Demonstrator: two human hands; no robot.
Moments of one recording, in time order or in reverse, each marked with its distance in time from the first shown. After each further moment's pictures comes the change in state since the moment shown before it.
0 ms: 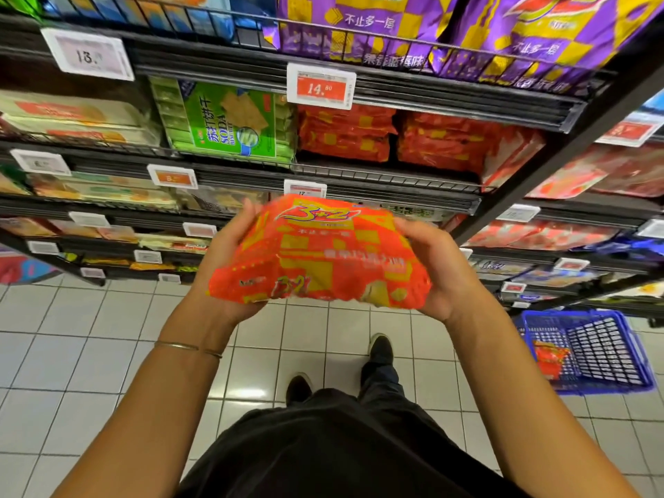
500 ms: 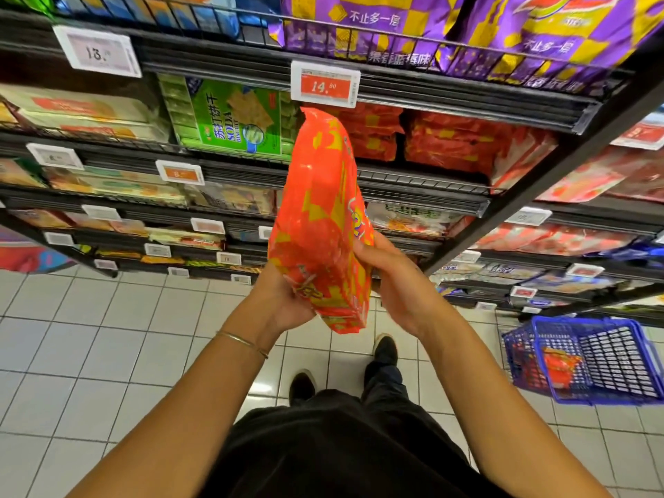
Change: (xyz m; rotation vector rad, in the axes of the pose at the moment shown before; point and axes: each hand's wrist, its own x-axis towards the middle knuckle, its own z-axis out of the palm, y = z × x) left_hand 0.004 -0.049 0.035 -0.192 -0.158 -0.211; right_hand 0.006 0.031 0.016 -0.378 -0.090 -0.124
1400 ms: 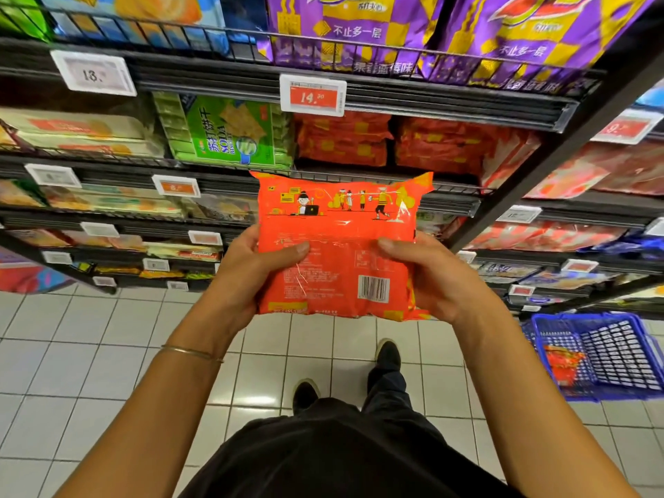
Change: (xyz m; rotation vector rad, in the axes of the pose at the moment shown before) left_hand -0.017 0.038 -0.022 0.607 0.292 0.305; right_hand -0.011 -0.020 -0.041 0.172 -0.052 0.015
